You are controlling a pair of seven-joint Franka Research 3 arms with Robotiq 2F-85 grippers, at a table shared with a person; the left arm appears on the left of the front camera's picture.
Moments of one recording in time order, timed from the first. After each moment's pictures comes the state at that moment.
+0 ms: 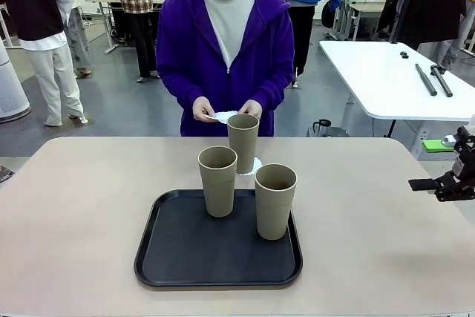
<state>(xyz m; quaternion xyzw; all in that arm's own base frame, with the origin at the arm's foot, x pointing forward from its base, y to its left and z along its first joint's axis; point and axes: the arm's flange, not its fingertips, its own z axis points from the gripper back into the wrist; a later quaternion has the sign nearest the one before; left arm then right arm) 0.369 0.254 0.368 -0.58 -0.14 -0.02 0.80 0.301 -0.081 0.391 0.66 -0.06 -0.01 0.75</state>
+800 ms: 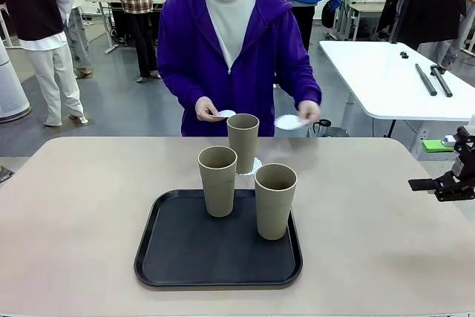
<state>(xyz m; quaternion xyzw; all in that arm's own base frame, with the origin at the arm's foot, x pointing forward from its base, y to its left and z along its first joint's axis) 0.368 0.256 0.362 -0.58 -0.13 -0.02 0.80 0.301 -0.081 0.391 0.66 -0.06 -0.01 0.75</state>
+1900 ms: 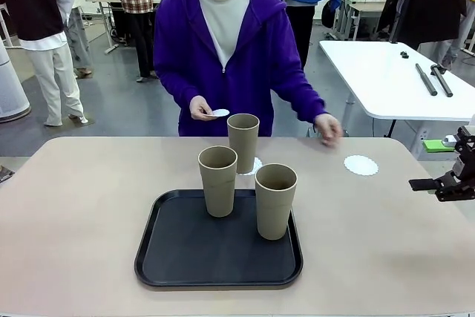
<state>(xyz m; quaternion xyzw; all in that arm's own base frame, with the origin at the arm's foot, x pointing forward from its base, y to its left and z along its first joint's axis) 0.368 0.256 0.362 -0.58 -0.13 -0.02 0.80 0.301 -0.081 0.391 0.66 -0.06 -0.01 0.75</state>
